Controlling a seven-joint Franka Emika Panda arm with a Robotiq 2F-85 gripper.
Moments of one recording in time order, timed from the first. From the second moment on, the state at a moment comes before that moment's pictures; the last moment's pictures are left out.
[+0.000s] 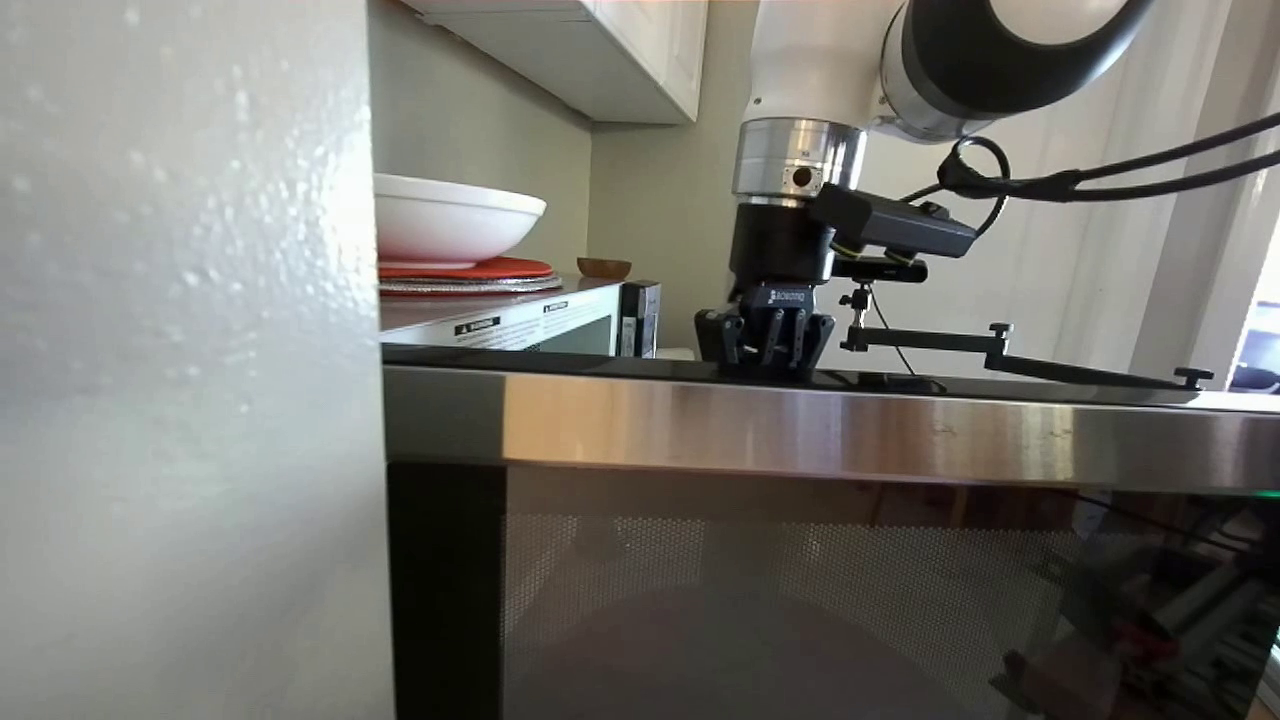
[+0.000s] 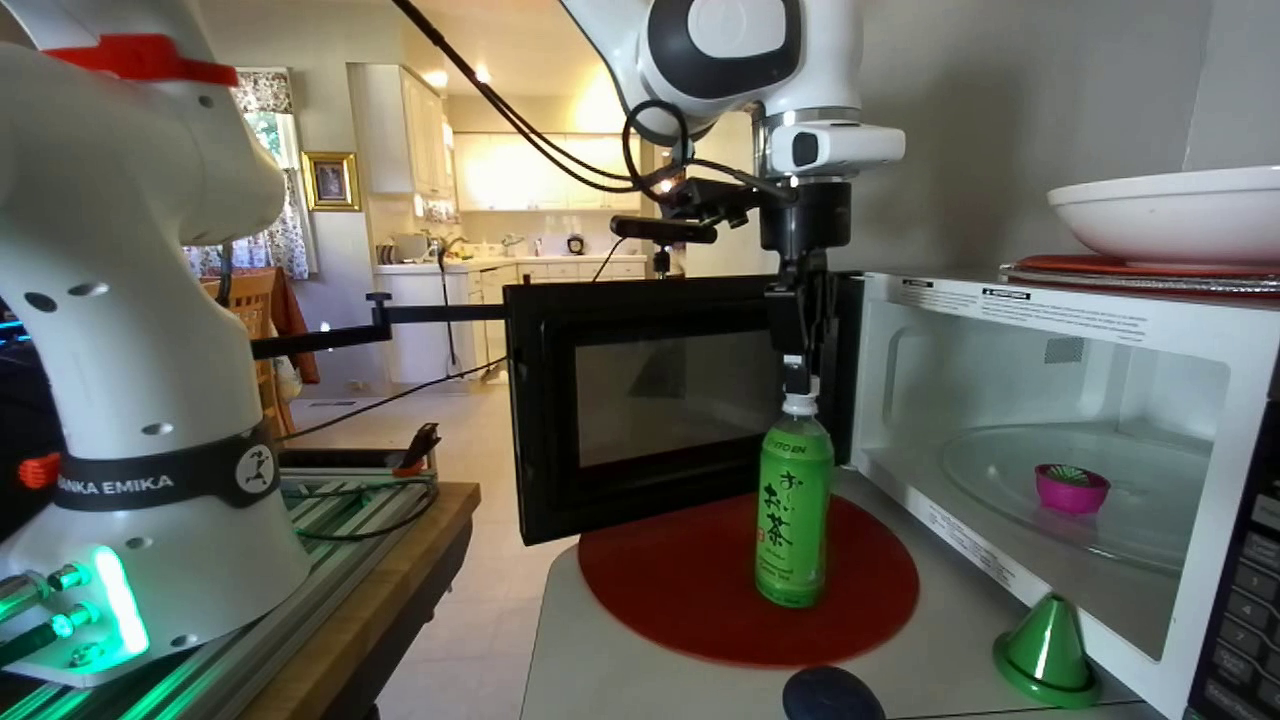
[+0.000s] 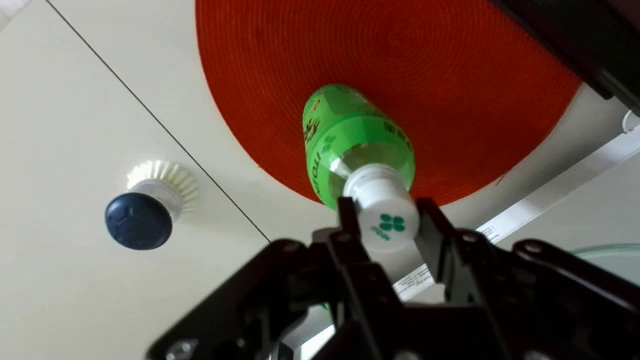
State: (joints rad) arm 0.08 0.01 0.09 -2.37 -0.05 2.45 0.75
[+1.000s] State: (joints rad) arm 0.08 0.01 0.09 -2.35 -0.10 2.34 1.11
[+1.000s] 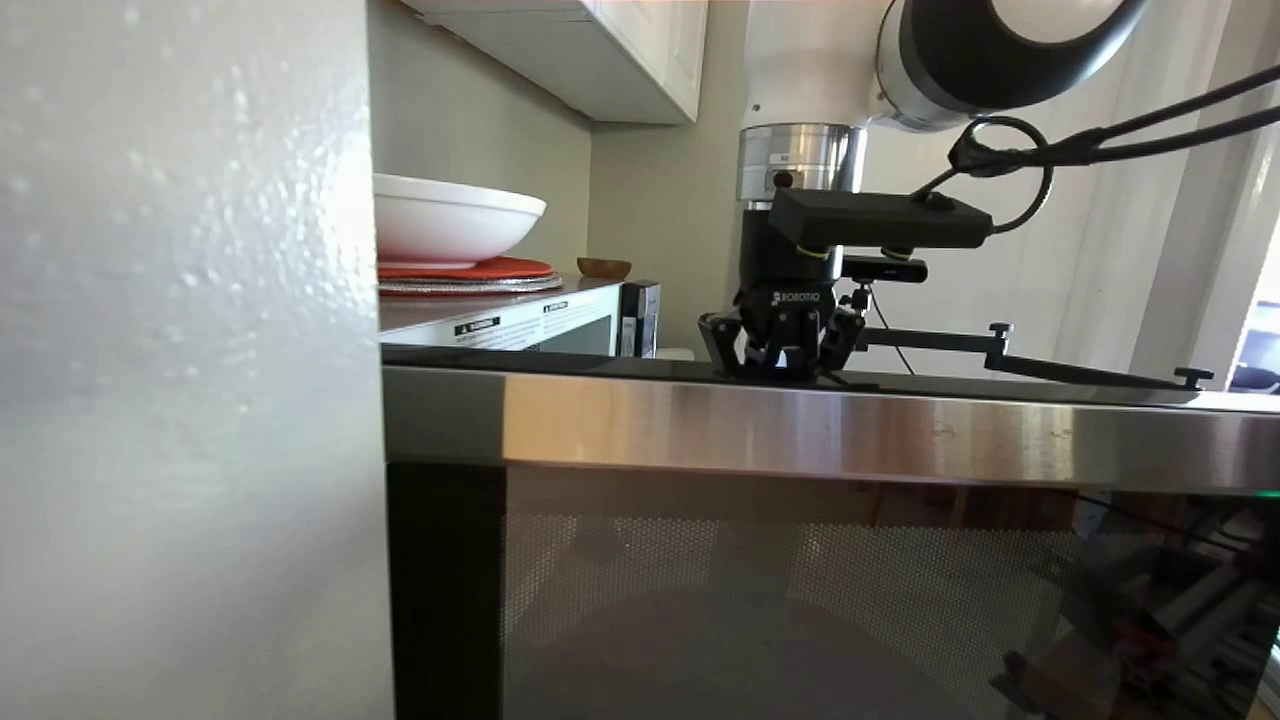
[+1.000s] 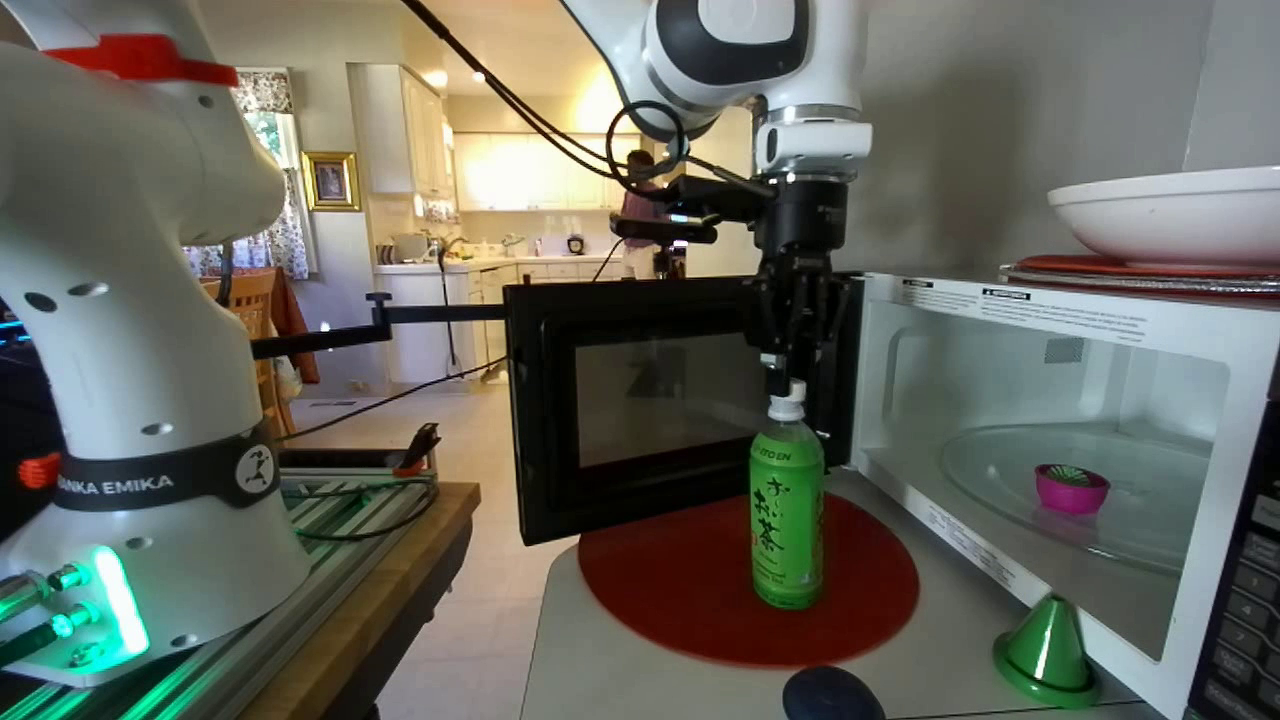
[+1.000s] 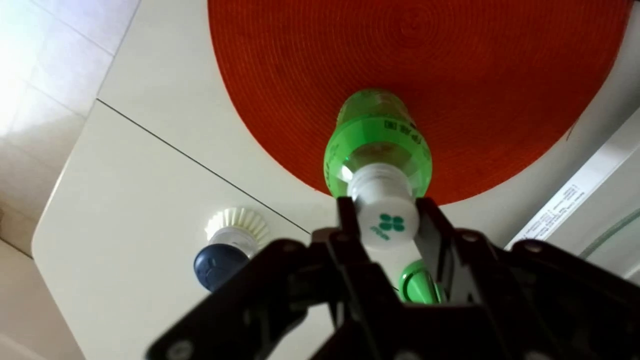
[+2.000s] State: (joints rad) arm 0.09 0.08 0.08 -2.27 -0.19 2.30 1.49
